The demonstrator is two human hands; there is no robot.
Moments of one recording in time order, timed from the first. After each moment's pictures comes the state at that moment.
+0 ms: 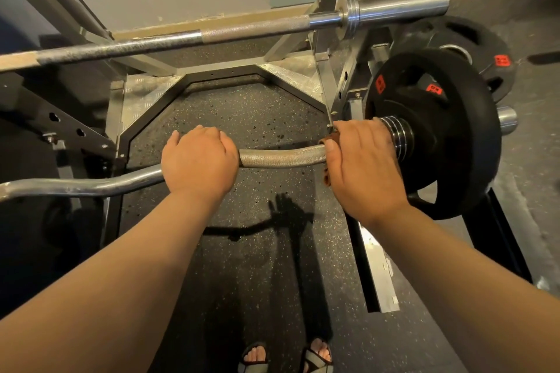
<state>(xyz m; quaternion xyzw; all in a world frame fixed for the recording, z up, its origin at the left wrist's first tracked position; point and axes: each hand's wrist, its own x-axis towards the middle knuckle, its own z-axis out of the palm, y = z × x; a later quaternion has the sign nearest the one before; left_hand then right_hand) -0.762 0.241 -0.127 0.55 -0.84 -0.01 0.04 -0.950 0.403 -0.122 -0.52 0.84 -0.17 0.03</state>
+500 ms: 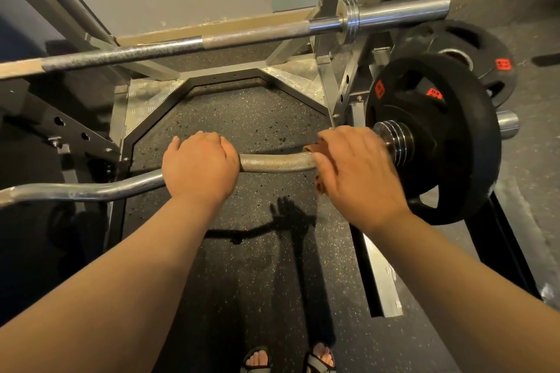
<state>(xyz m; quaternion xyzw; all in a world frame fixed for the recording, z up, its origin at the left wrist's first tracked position) -0.764 0.242 -0.124 0.55 -0.84 -0.01 0.04 -0.947 0.406 -0.117 -0.56 0.81 -0.19 0.06</state>
